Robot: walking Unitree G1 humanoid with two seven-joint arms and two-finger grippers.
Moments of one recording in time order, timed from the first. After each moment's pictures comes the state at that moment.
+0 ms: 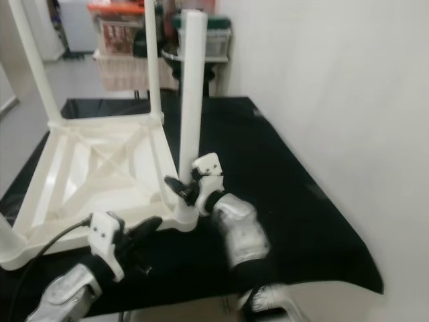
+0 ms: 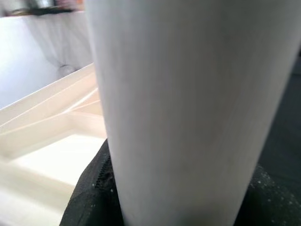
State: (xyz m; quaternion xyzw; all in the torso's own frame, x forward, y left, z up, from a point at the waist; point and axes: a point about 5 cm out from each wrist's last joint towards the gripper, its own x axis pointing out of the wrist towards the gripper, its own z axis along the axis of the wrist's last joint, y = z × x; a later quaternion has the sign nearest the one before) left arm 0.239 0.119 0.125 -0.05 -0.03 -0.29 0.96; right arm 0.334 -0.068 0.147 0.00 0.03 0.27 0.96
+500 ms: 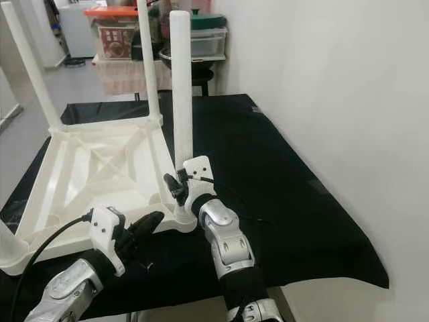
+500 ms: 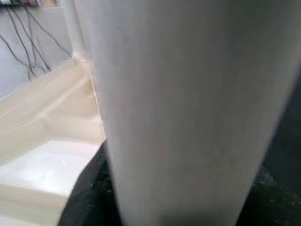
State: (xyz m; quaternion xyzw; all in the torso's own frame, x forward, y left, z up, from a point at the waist) left arm 0.243 0.121 0.128 -0.05 -0.03 -0.29 0.96; right arm 0.333 -0.064 0.149 0.01 0.05 0.22 0.97
